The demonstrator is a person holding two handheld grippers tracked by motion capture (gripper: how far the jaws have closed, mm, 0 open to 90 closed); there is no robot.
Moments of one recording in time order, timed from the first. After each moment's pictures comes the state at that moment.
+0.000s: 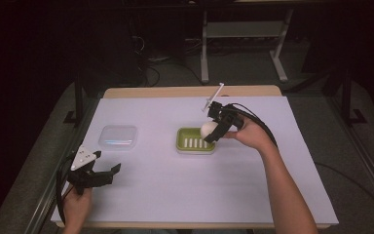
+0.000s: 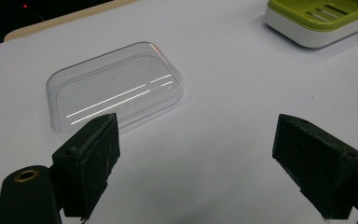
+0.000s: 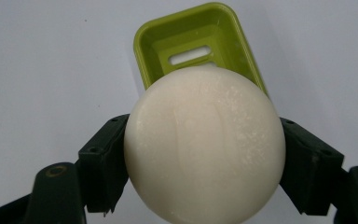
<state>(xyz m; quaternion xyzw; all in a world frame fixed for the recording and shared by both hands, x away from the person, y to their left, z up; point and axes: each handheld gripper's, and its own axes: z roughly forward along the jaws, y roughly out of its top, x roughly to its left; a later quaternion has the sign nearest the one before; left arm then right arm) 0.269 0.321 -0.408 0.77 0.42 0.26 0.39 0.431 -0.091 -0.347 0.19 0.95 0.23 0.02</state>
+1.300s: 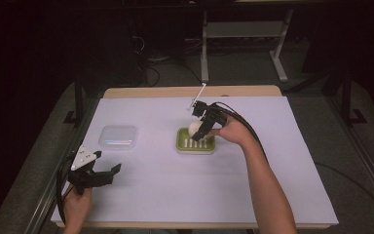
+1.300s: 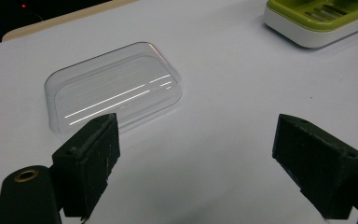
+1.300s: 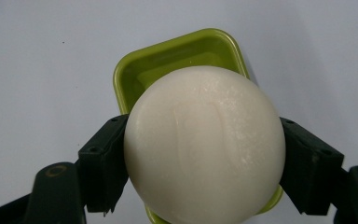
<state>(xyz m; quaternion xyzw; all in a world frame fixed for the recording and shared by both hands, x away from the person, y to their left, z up) 0.269 0.320 -0.408 0.77 0.42 0.26 0.39 0.457 -0.050 -0.368 0.19 0.96 0.21 0.00</state>
